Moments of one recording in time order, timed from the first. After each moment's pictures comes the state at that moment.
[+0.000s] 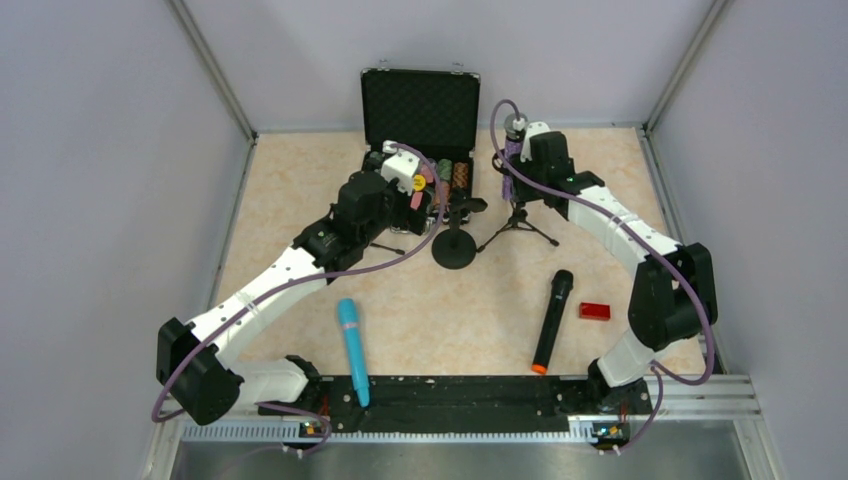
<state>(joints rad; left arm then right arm) -0.67 1.24 1.09 -0.16 -0.15 0.02 0.35 1.62 1.28 -0.34 0.09 0.08</state>
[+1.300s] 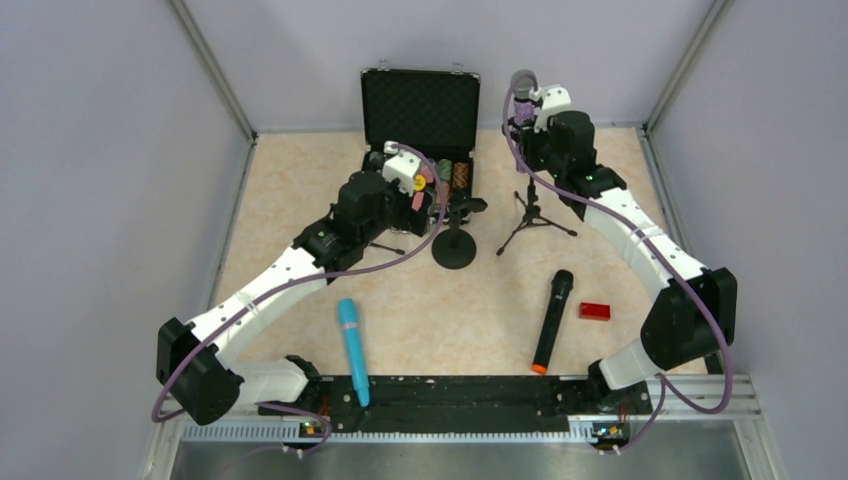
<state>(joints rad) -0.67 1.24 1.09 -0.16 -0.12 0.01 0.34 1.50 1.32 -0.15 0.11 -0.03</state>
